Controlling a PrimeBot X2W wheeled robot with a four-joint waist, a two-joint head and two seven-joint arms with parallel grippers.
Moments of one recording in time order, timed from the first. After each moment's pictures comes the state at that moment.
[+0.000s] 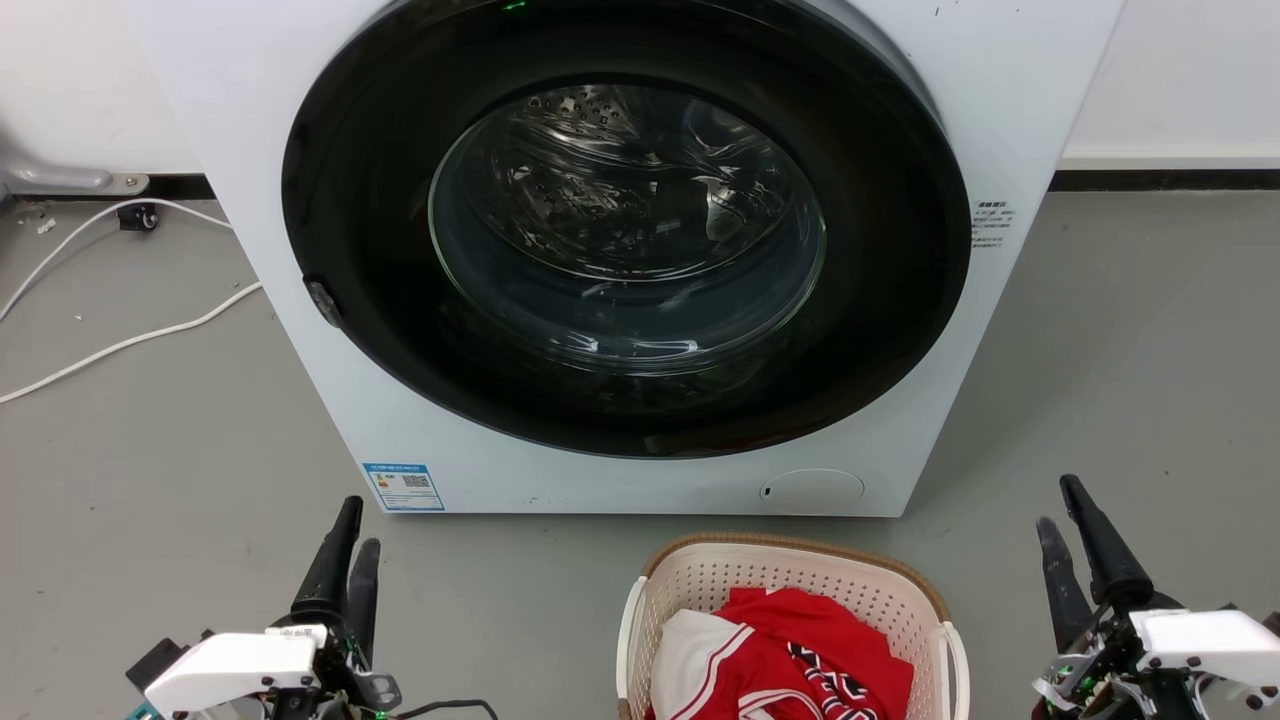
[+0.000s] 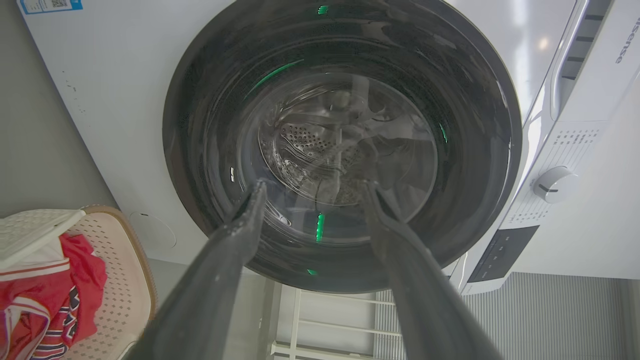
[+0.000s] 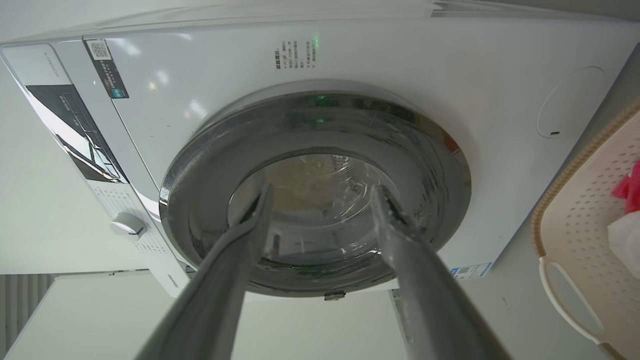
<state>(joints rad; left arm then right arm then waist) -0.07 0.04 0.11 0.28 -1.61 -0.13 0.11 -0.07 -0.05 -0.11 0.28 1.61 0.13 0.11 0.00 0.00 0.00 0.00</state>
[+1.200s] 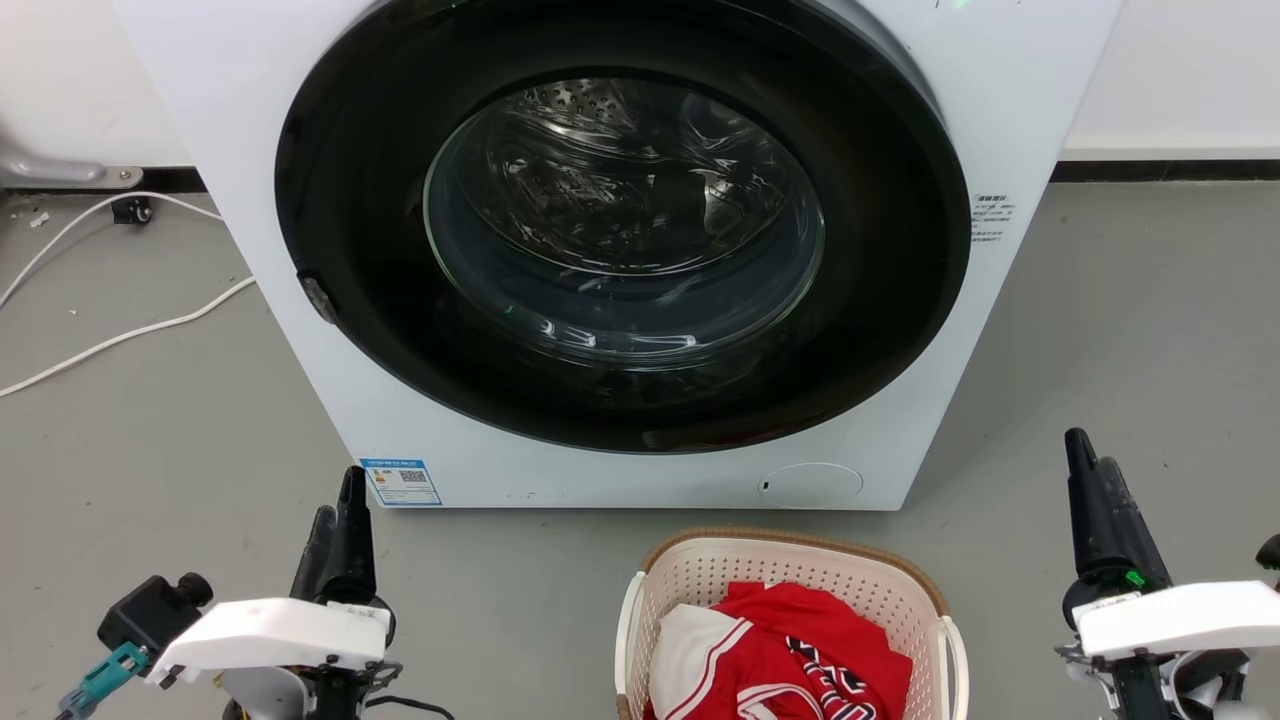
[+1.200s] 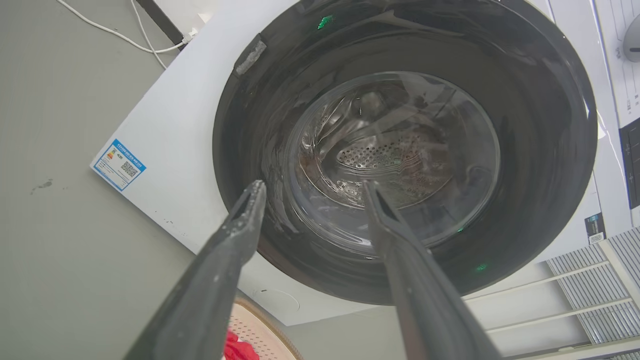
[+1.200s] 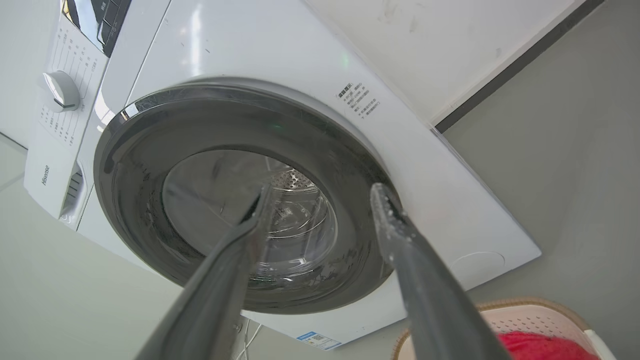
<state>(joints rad) -0.05 0.05 0.06 0.13 -1.00 -0.03 -0.04 -0.03 -0.04 -0.08 0.08 0.90 0.13 -0.04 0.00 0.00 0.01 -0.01</state>
